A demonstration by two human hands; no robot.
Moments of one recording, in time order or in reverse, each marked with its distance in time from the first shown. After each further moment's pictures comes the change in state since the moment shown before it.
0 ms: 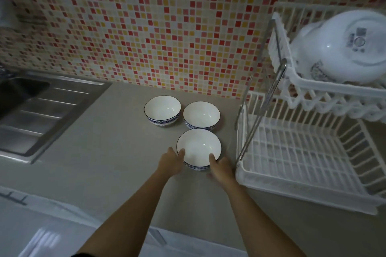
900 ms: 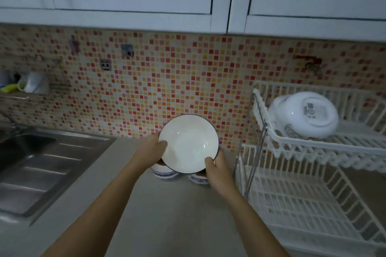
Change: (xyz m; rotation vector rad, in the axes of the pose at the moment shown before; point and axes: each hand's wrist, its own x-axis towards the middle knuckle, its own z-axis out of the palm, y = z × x) left_hand -0.089 0.097 -0.188 -0.117 0.216 0.536; right_hand -0.137 -0.170 -0.061 0.268 0.008 -0.658
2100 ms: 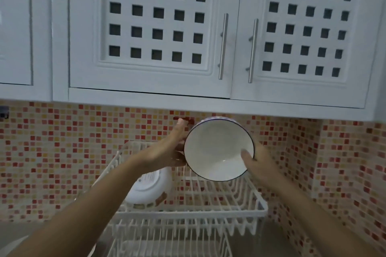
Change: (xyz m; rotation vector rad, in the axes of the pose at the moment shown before) left_hand -0.012 0.368 0.241 -0.352 -0.645 0.430; right_hand 0.024 -0.062 -0.499 -0.536 0.275 -0.467
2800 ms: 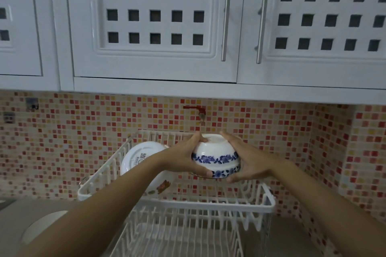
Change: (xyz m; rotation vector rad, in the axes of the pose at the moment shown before) left_hand 0.046 -0.048 0.018 0.754 0.057 0.084; right_hand 0.047 0.068 0.025 -0.394 -0.652 -0.261
